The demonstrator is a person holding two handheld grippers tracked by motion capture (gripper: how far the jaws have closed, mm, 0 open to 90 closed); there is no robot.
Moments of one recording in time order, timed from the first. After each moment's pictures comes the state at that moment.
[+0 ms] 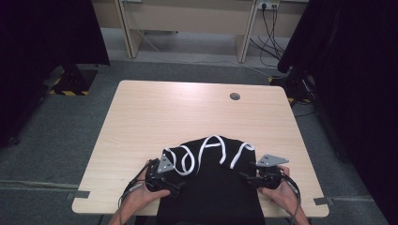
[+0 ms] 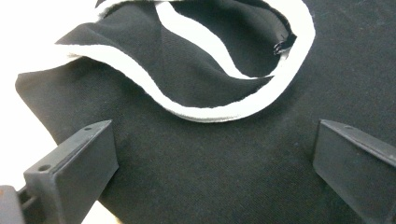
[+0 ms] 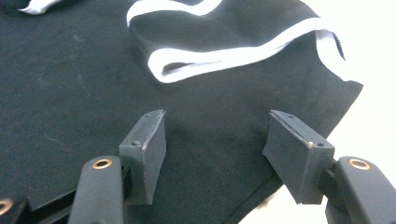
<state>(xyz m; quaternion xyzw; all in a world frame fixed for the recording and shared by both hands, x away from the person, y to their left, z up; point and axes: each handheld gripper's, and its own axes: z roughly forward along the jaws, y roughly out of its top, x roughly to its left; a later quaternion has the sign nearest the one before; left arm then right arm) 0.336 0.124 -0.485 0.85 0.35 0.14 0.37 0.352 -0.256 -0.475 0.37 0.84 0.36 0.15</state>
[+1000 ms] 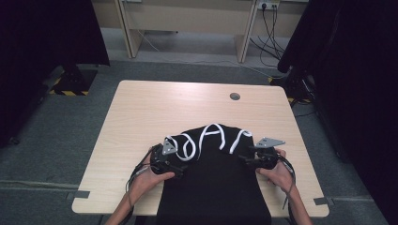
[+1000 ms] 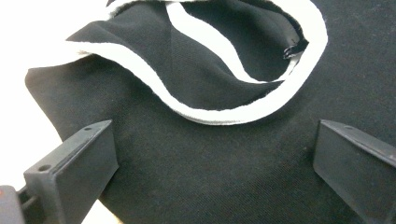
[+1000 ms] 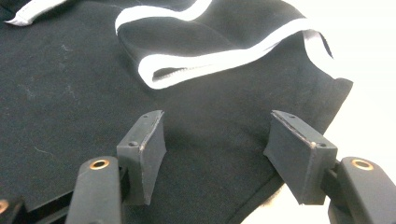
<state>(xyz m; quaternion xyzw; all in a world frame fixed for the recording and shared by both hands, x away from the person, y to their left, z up) 0.381 0.118 -0.485 0.84 0.38 0.16 0.36 0.409 -0.258 -0.478 0.37 0.84 0.37 0.16</state>
